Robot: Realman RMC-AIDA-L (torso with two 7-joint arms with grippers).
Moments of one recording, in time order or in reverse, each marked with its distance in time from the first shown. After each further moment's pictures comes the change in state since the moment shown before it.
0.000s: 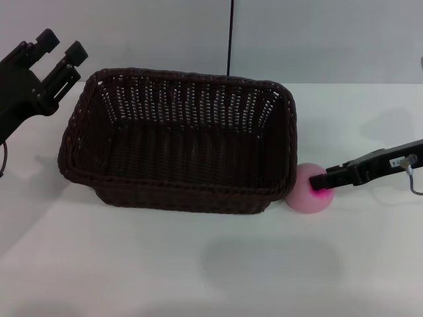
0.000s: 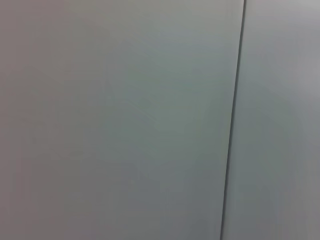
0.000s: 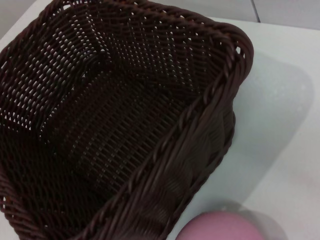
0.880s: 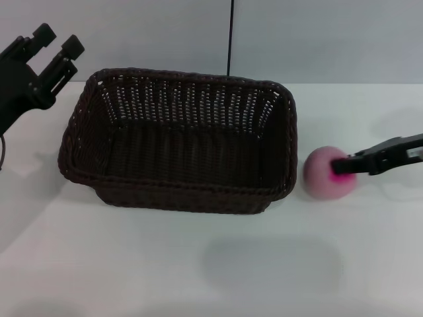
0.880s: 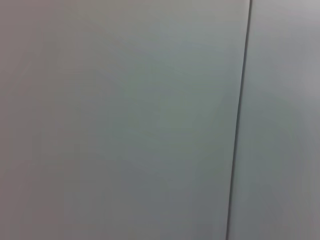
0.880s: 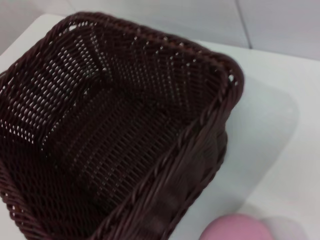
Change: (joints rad) left arm -0.012 0.002 -0.008 -0.011 -0.010 0.000 -0.003; right arm -0.063 0.017 0.014 -0.176 0.016 -0.068 0.028
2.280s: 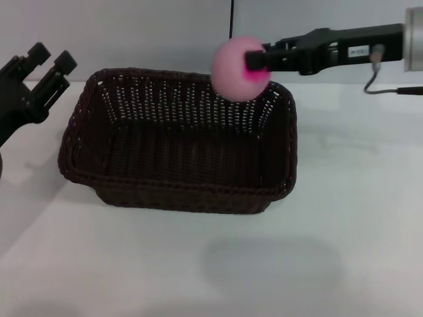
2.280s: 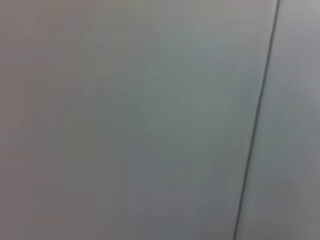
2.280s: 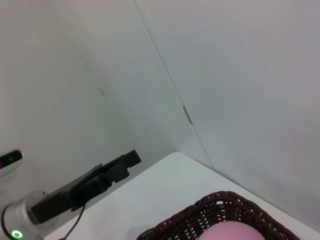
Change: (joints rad) left arm 0.009 0.001 -0.017 -0.058 0.001 0.013 -0.049; right arm 0.155 -0.025 -0.075 0.088 0.467 0.041 -0.156
